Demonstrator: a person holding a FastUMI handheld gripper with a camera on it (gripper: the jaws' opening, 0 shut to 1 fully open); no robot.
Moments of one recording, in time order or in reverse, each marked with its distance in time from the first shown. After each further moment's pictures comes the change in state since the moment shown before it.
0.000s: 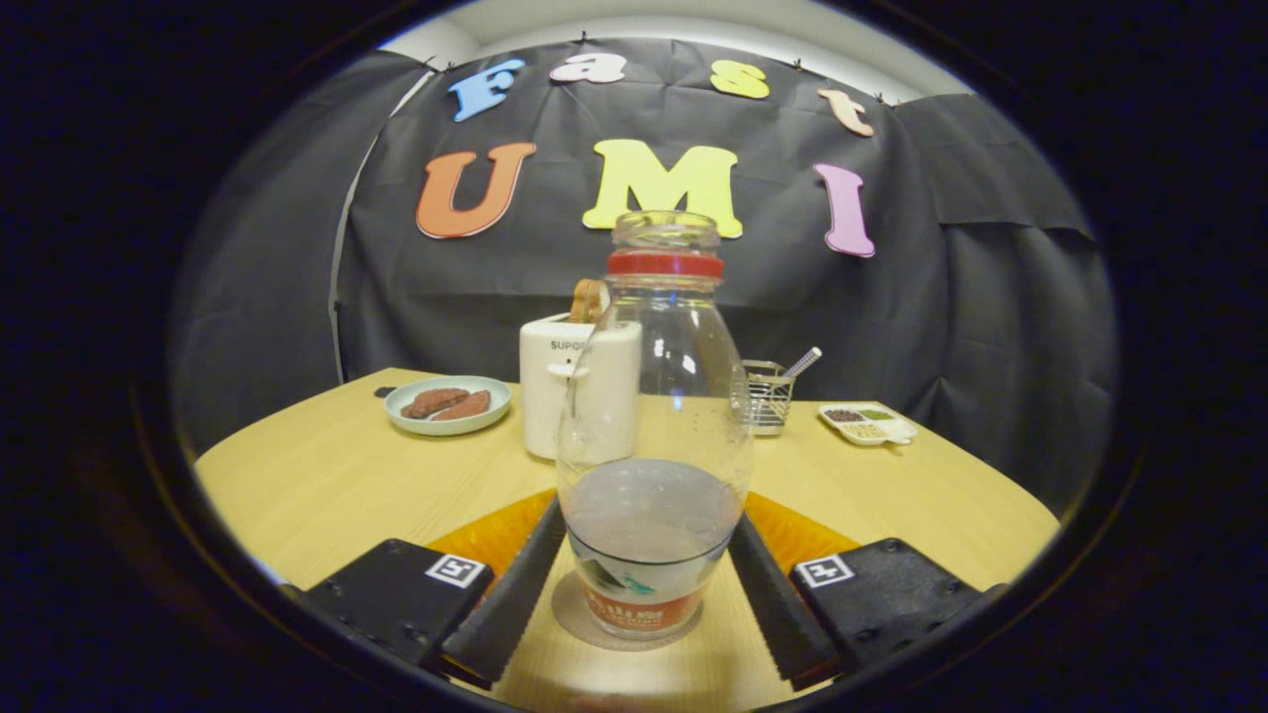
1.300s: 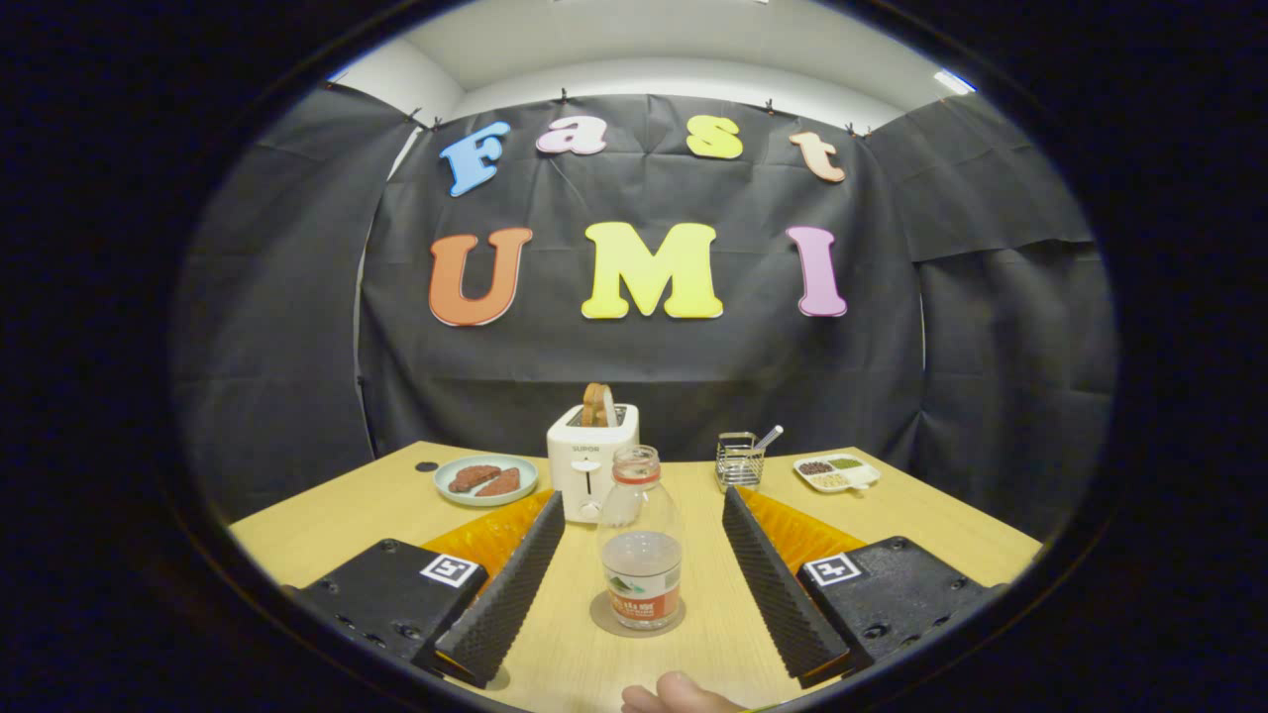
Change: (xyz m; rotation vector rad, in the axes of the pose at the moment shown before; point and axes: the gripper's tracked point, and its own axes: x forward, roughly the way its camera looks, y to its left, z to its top) arm -0.122 -0.006 0.097 0.077 -0.155 0.005
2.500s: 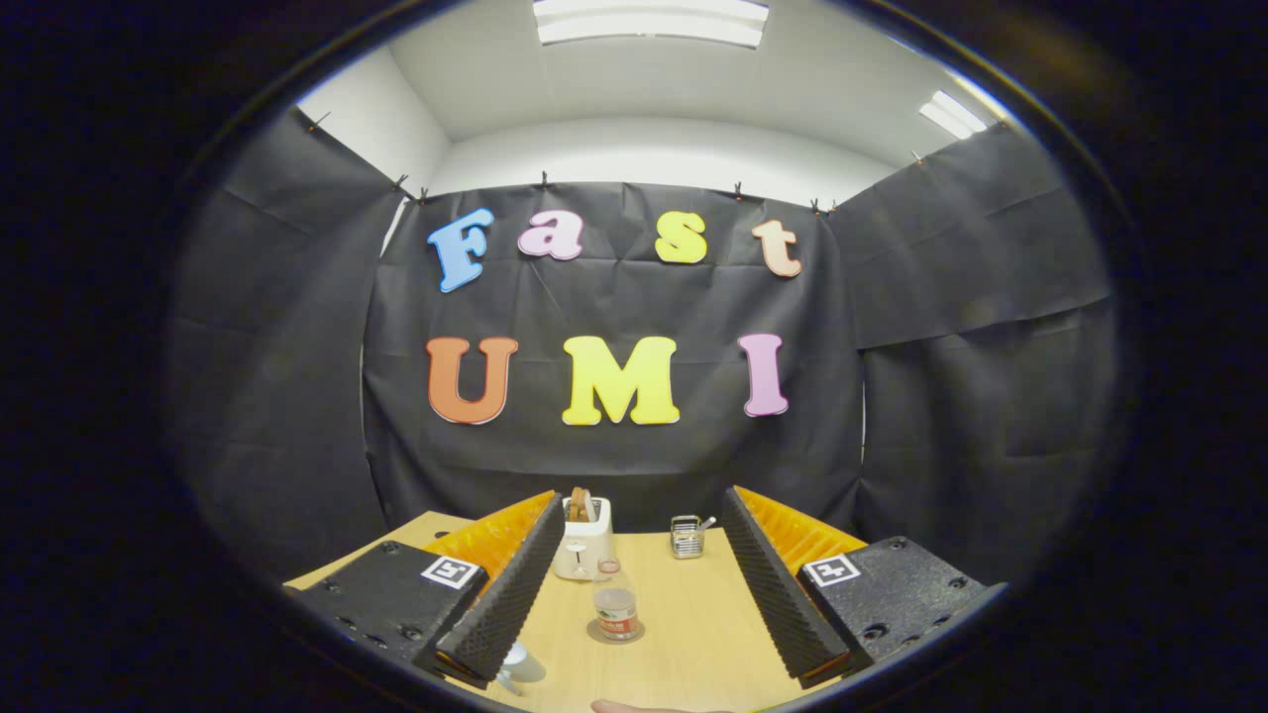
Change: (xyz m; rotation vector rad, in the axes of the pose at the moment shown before) arm -0.169 -0.016 0.189 -0.001 -0.166 -0.076
